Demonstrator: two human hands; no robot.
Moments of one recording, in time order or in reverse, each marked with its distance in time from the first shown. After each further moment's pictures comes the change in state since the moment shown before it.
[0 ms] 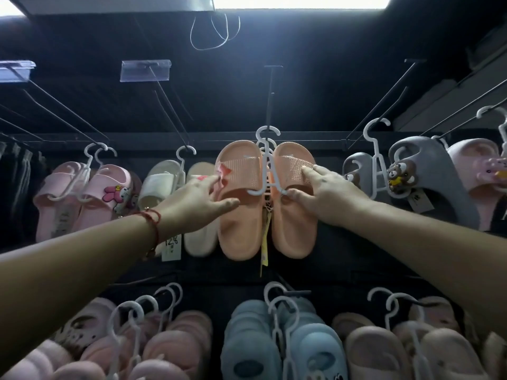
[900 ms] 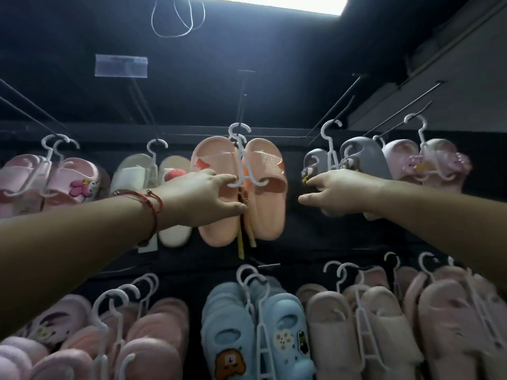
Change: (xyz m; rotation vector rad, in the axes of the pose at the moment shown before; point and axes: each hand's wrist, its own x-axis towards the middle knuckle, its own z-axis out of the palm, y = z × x) left_hand -0.054 0.073 -0.027 0.336 -0.140 0.209; right_hand -0.080 0.001 -0.081 -0.192 -0.256 0.181
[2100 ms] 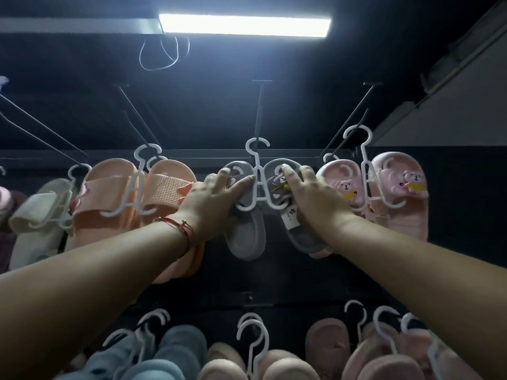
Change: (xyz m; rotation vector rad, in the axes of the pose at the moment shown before) left_hand 0.187 0.184 0.082 0.296 0.412 0.093; right_hand 0.115 0.211 0.042 -0.125 0.501 -0.203
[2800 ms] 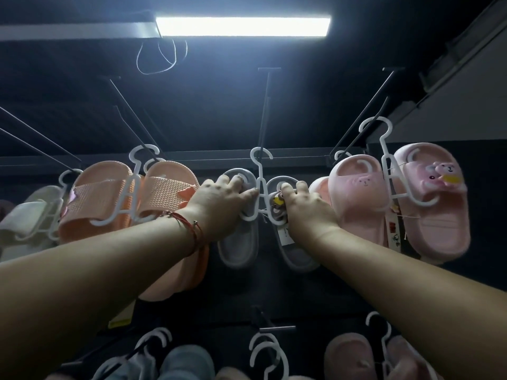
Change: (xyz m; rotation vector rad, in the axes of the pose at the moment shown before) left_hand 0.028 -0.009 0.016 0.283 -0.105 0.127; right_hand 0.033 -0.028 0.059 0.103 -0.085 0.141
